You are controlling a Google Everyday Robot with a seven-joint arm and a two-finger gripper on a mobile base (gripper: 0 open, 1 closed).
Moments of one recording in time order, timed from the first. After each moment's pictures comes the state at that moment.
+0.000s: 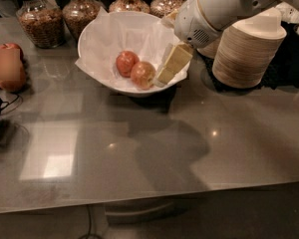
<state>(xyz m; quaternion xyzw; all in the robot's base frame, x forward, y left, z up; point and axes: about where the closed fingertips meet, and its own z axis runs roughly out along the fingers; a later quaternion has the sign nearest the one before) 0.589 -0.042 0.957 -0.64 0.67 0.10 0.35</state>
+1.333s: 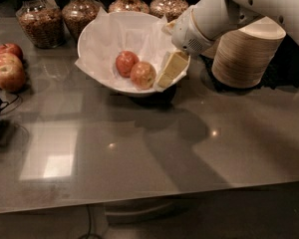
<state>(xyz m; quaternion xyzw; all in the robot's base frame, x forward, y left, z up) 0.617 -0.041 0.924 -0.64 0.68 0.11 0.35</state>
